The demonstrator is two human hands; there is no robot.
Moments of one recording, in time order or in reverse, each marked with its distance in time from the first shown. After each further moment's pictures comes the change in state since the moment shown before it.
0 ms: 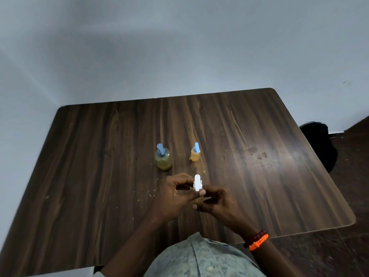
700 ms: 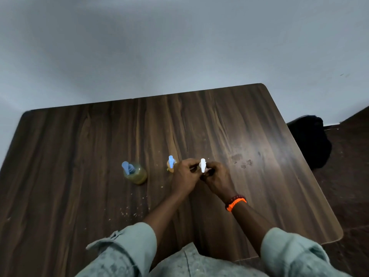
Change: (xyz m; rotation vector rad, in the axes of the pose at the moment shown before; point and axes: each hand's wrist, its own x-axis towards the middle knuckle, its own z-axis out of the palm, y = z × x) left_hand 0.155 -0.048 0.117 0.176 0.198 -0.177; right_hand 0.115 0.060 -0.118 -0.399 0.381 0.102
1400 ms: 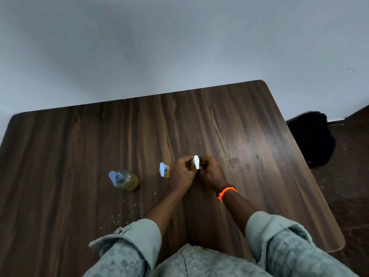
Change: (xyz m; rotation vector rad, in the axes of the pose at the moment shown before) left_hand 0.046 -0.016 0.035 0.098 0.037 -0.108; right_hand 0.063 0.026 0.004 0.021 -0.038 -0.026
